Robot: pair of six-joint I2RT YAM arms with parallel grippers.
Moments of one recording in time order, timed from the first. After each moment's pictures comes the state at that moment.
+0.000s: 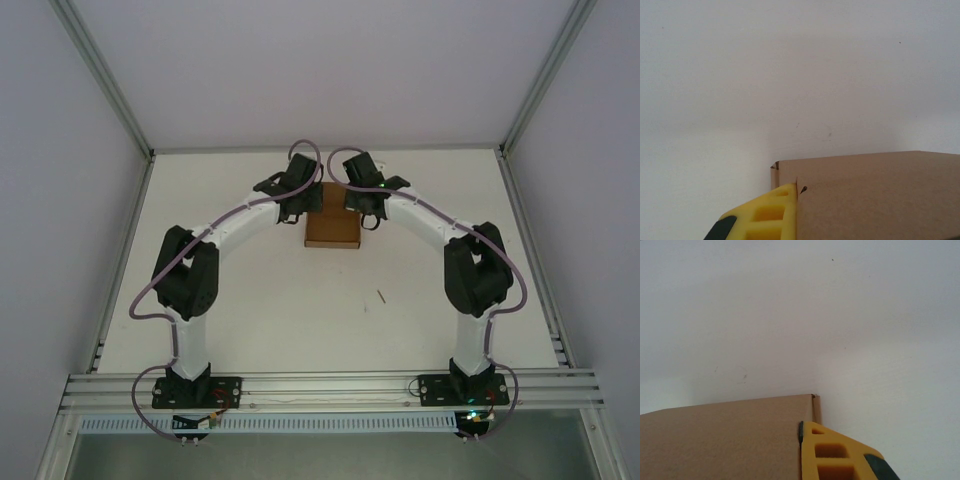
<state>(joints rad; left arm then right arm) -0.56 1.96 1.60 -0.48 -0.20 -0.42 0.55 1.93 1.57 -0.57 0.28 0.62</state>
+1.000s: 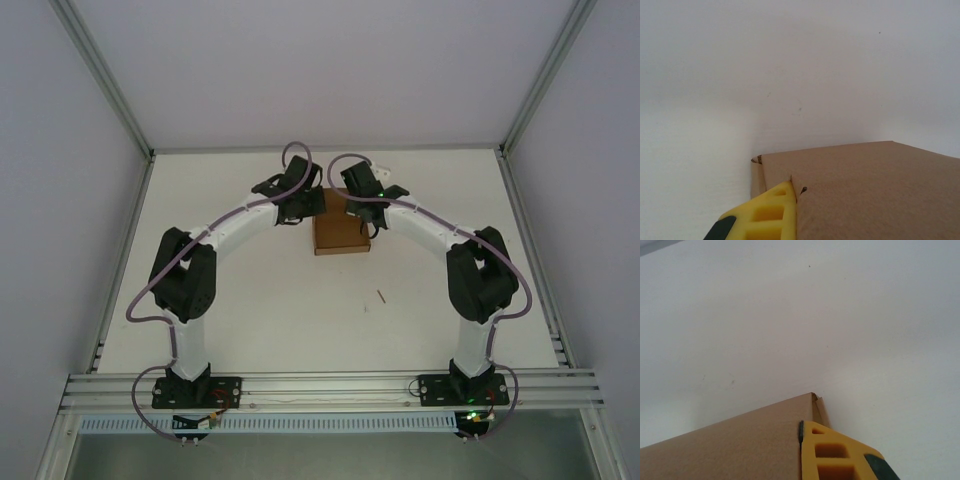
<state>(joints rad) -0.57 1.93 1.57 -0.50 -0.07 -0.64 0.59 1.88 1.47 -0.53 0.38 0.70</state>
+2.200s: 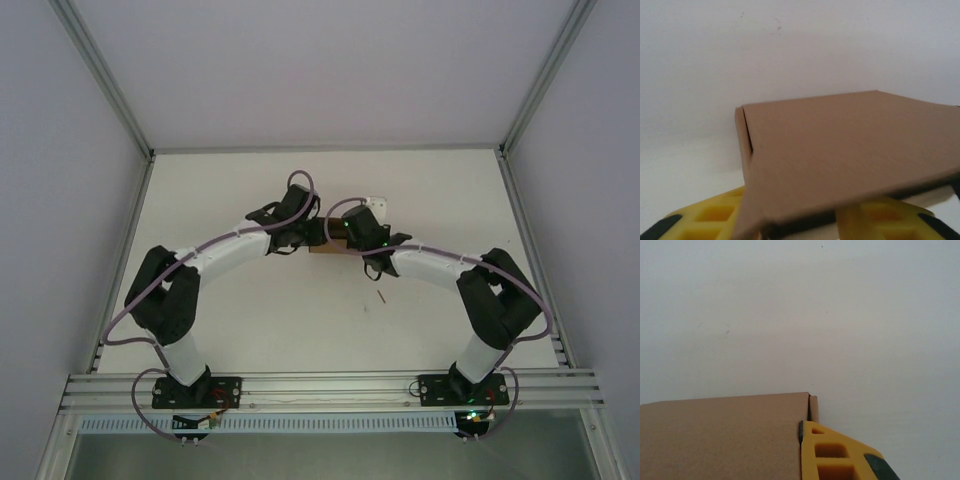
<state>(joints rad) -0.65 1.72 1.26 -0.43 -0.03 -0.52 0.72 1.67 0.99 -0.11 0.50 0.56</state>
